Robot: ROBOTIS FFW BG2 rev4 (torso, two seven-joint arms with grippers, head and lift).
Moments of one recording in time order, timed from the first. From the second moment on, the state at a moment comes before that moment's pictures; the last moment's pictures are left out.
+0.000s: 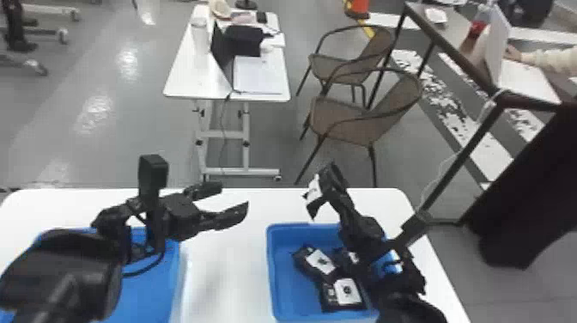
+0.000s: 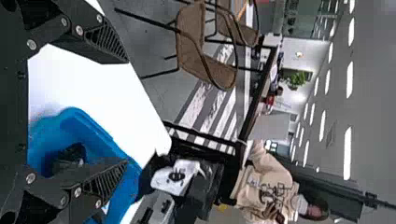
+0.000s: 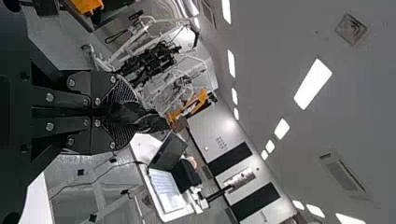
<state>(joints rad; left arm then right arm) -0.22 0.15 -0.21 -1.28 0.17 0.22 -0.73 0.00 0.00 -0.11 -1.23 -0.55 -0.17 0.62</state>
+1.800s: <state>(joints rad) 0.38 0.12 0.25 -1.68 0.20 -0.31 -0.58 0.49 0.00 -0.39 -1.53 -0.10 -0.53 0.49</state>
